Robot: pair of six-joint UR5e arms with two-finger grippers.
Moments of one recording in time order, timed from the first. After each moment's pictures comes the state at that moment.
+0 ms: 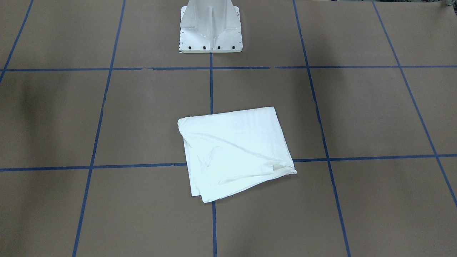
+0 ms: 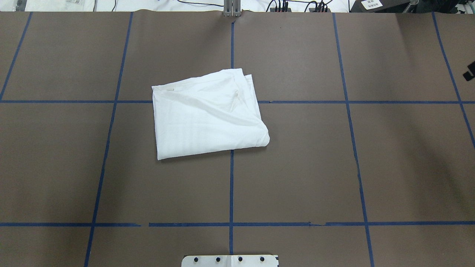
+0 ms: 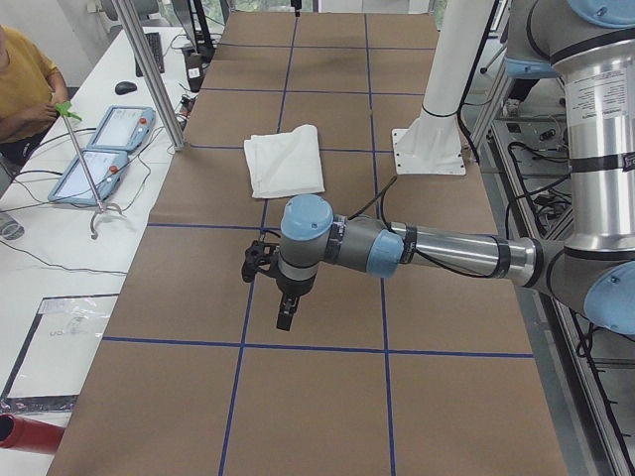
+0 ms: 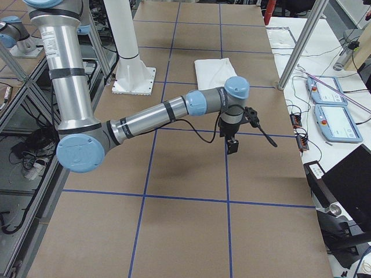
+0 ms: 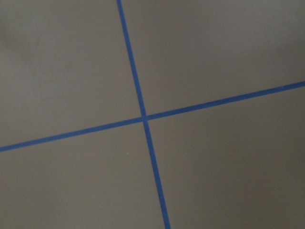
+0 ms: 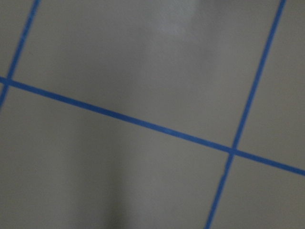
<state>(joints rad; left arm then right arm) -1.55 -1.38 -1.87 -1.69 -2.28 -0.03 1.42 -1.47 1.80 -1.75 2.26 -0.08</state>
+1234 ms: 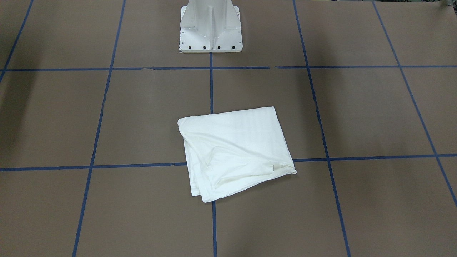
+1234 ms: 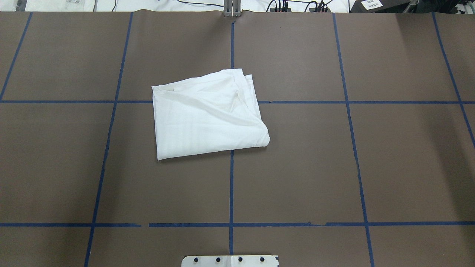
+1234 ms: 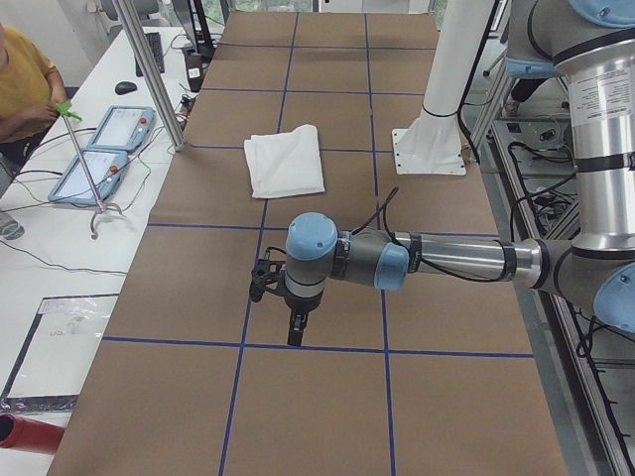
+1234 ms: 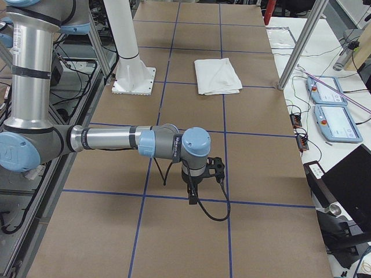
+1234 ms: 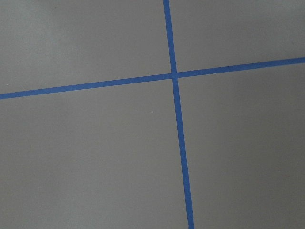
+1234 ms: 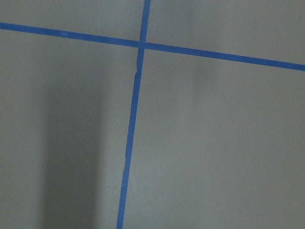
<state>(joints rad) -1.55 -1.36 -1.84 -1.70 -2.28 -0.03 1.61 -1.72 1.80 -1.71 2.27 -0.18</state>
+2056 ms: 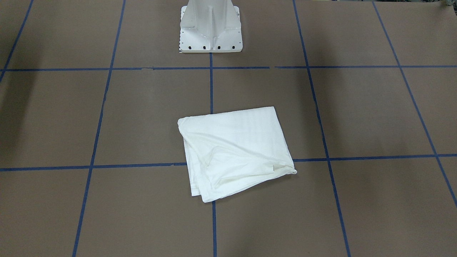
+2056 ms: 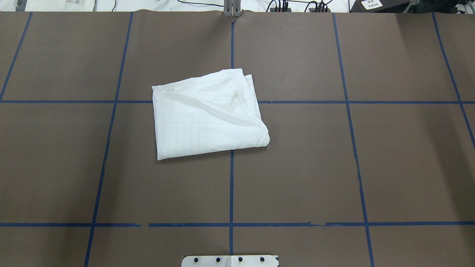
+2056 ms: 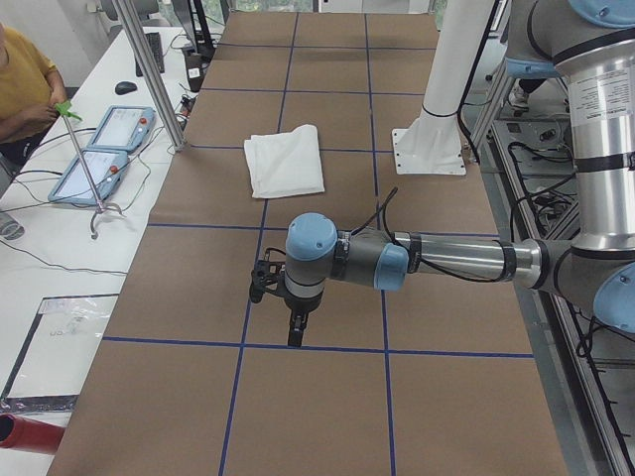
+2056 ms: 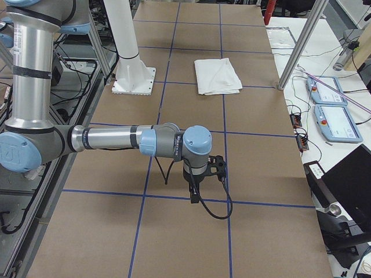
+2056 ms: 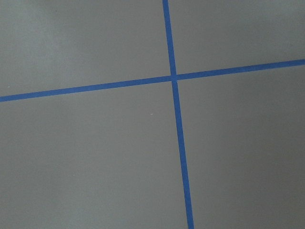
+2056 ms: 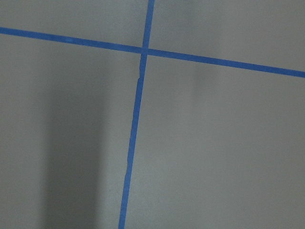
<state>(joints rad) -1.55 -1.36 -1.83 -1.69 -2.28 -0.04 1.61 -1.71 1.80 -1.71 2.27 -0.18</state>
